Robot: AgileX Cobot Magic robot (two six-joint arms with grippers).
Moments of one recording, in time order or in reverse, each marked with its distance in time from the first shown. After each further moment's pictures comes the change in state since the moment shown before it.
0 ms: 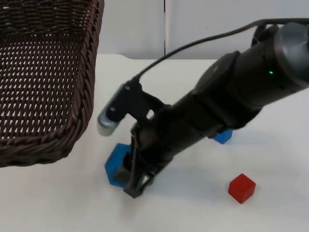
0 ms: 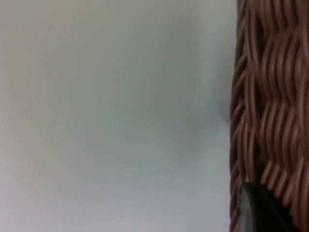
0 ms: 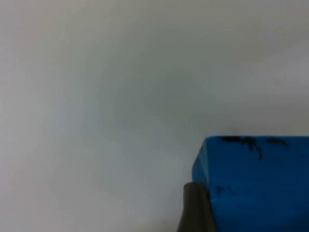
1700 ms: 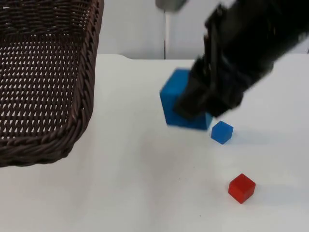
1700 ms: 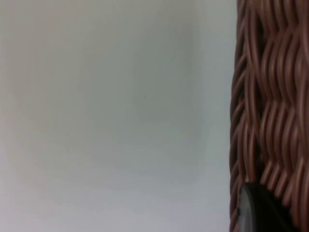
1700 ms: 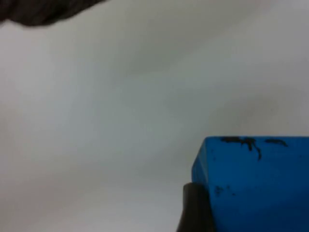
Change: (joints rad) right arm 0.000 -0.600 0.056 -1.012 0.447 1.087; left arm 0.000 0.000 0.000 0.002 0.000 0.000
